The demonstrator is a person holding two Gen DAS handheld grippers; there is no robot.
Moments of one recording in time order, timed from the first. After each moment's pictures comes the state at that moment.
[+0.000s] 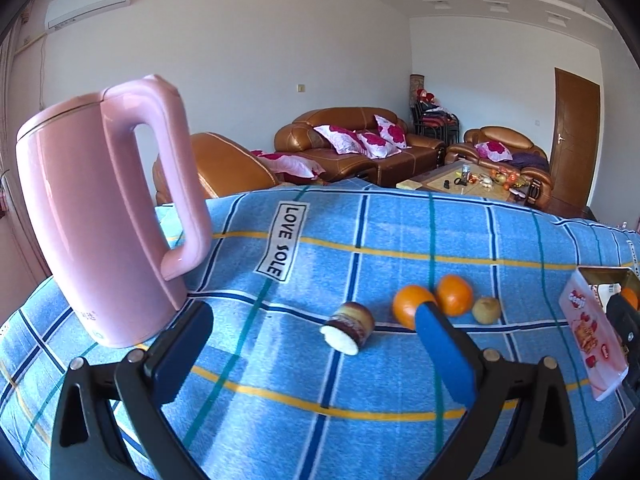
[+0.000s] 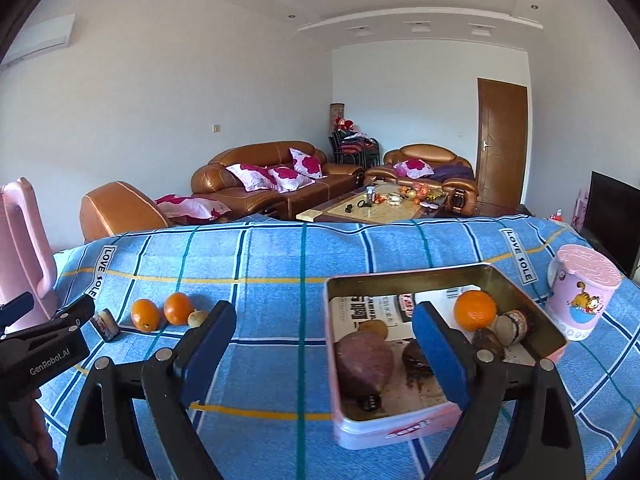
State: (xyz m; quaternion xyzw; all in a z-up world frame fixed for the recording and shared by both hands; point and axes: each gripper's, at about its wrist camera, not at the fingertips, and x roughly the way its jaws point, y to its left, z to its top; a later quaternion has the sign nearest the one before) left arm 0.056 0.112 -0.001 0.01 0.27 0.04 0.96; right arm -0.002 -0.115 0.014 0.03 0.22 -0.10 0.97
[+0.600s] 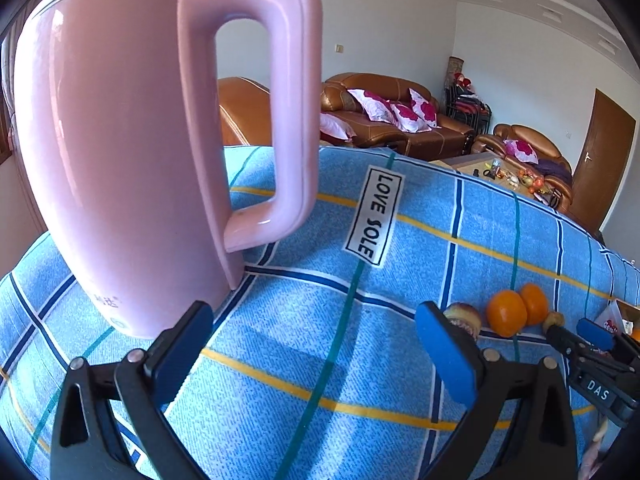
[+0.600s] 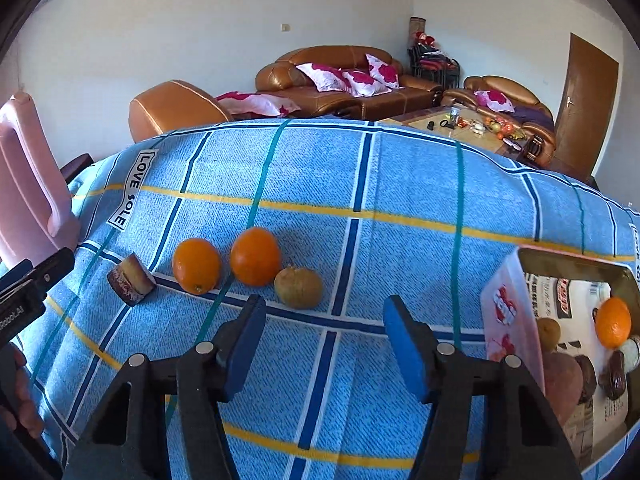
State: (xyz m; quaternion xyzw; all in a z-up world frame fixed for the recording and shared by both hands) left arm 0.087 0.181 -0.020 -0.06 0.34 0.07 0.94; right arm 0.111 -0.057 -0.030 -0.01 0.40 0.03 0.92
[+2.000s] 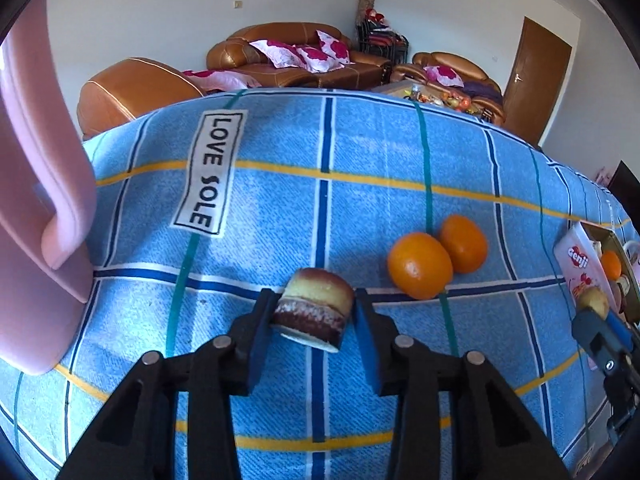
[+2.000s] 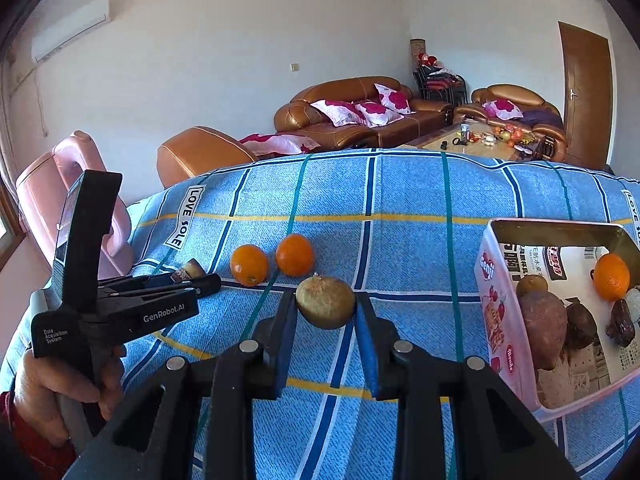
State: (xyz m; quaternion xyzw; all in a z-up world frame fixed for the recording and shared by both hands) left arm 0.121 0.116 -0.033 0.00 0.42 -0.07 0.90; right arm 0.034 -0.076 -0.009 0.07 0.32 0.06 0.94
